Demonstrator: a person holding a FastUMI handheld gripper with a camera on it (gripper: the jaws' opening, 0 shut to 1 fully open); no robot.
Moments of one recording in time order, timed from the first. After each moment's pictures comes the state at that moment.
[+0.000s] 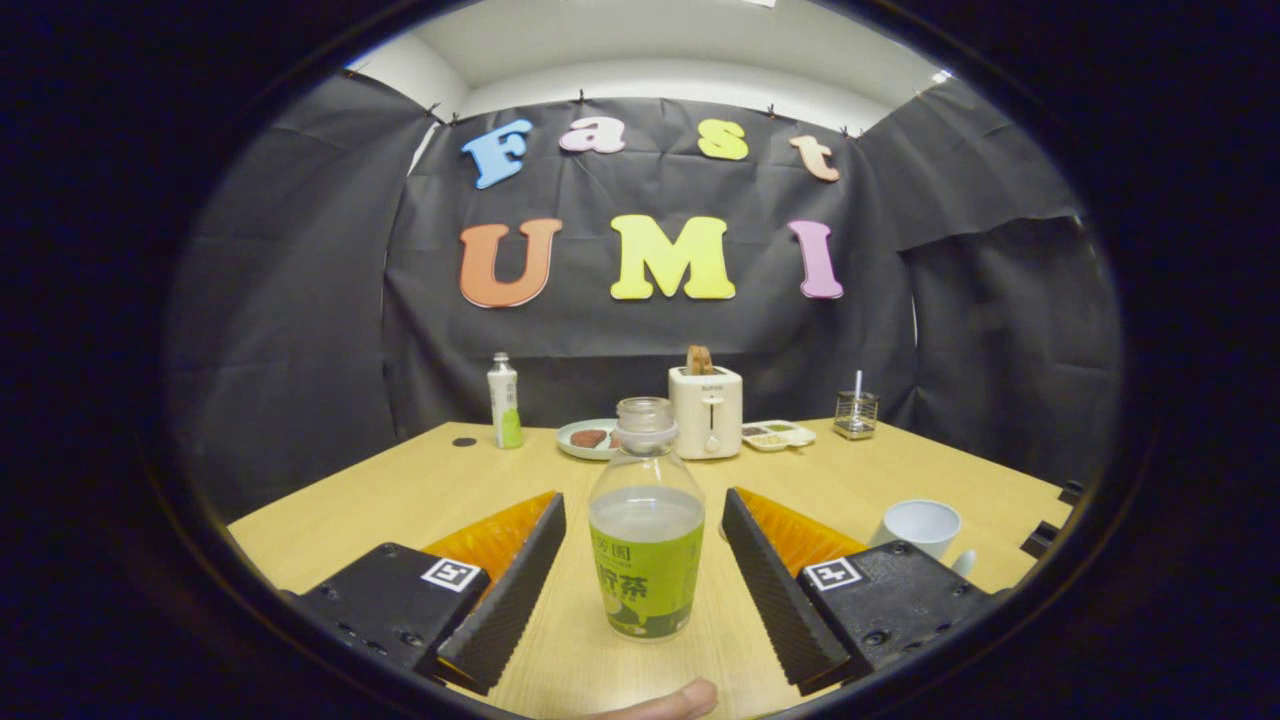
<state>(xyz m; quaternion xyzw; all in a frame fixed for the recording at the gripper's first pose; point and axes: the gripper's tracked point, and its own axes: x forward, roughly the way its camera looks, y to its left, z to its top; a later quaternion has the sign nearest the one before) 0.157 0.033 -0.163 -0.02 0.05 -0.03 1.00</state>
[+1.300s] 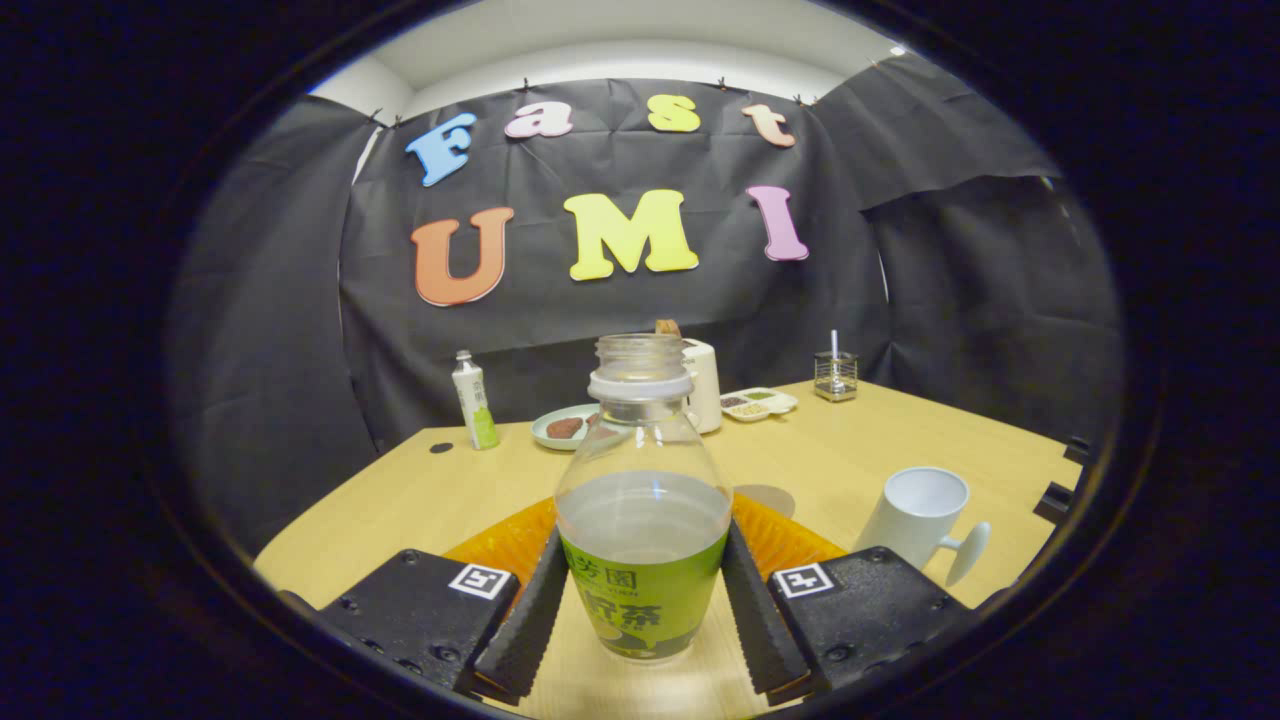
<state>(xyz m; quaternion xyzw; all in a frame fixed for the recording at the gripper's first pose) 0.161 0.032 -0.162 0.07 0.09 -0.06 0.99</state>
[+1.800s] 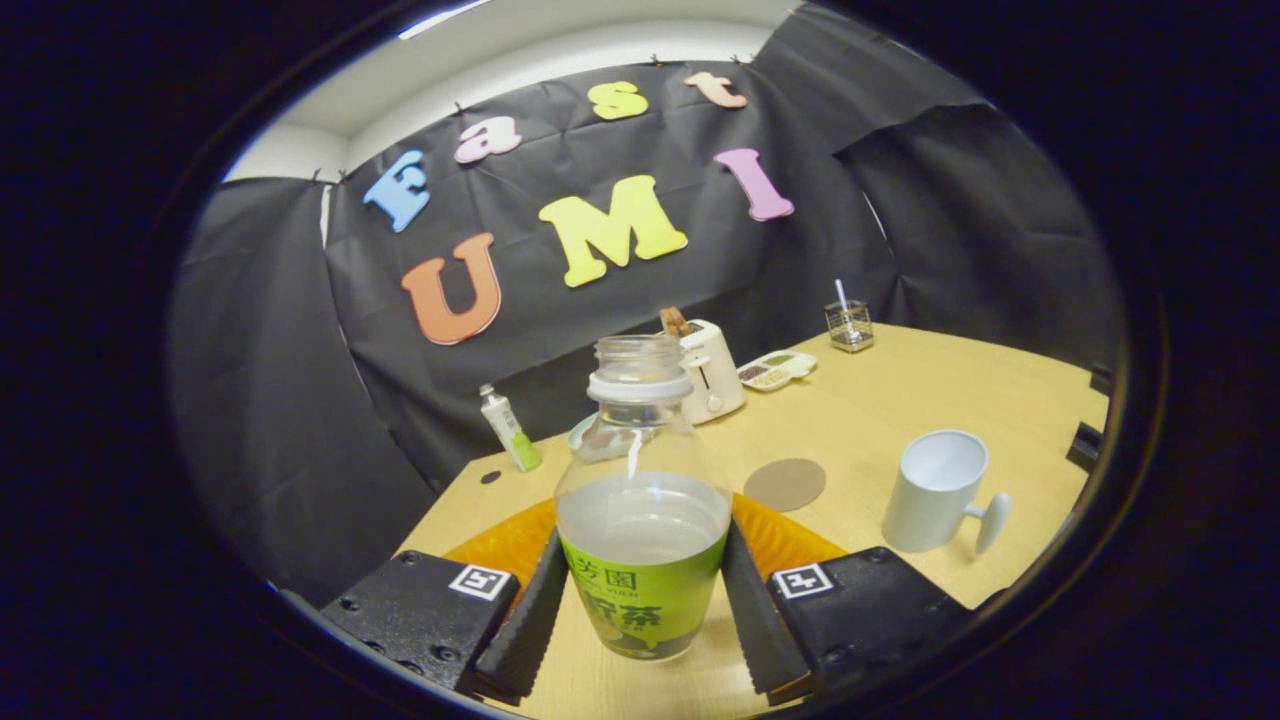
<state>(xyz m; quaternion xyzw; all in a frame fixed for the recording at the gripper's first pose) 0.153 0.026 -0.133 0.21 0.12 -0.01 0.97</state>
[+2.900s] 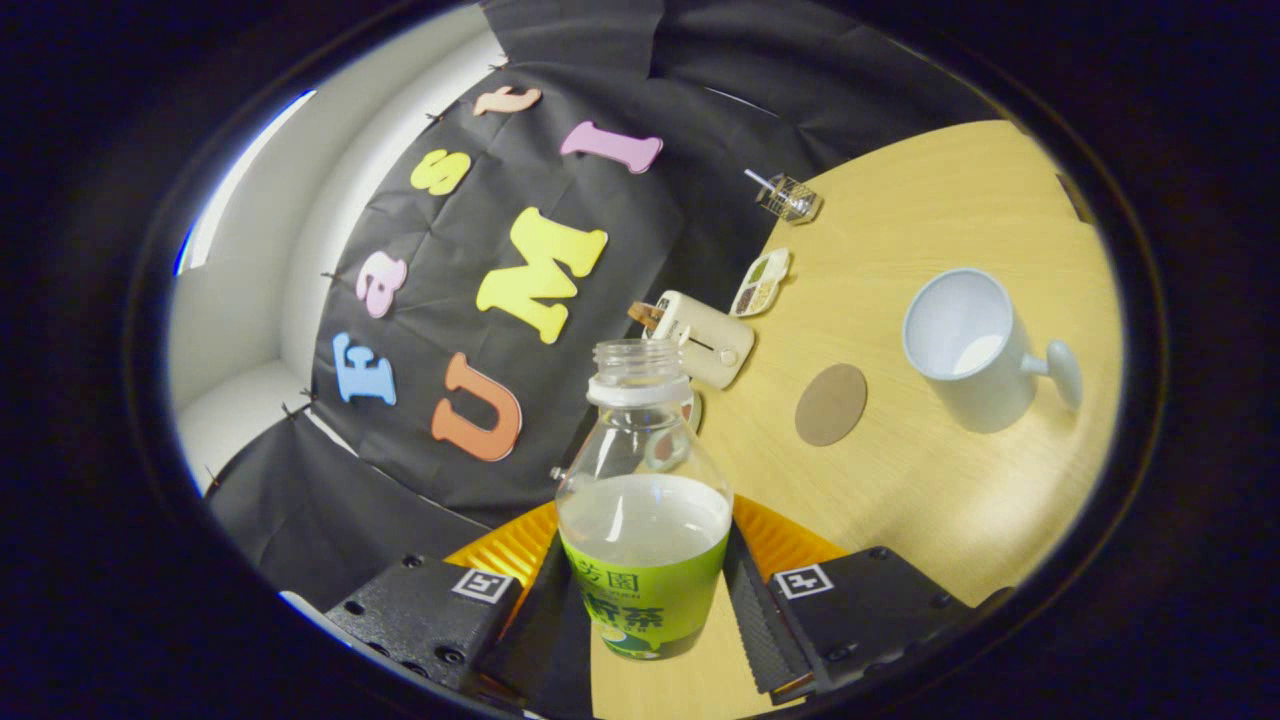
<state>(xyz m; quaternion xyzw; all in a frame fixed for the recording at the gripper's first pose) 0.152 -0.007 -0.103 0.52 0.11 0.07 0.85</state>
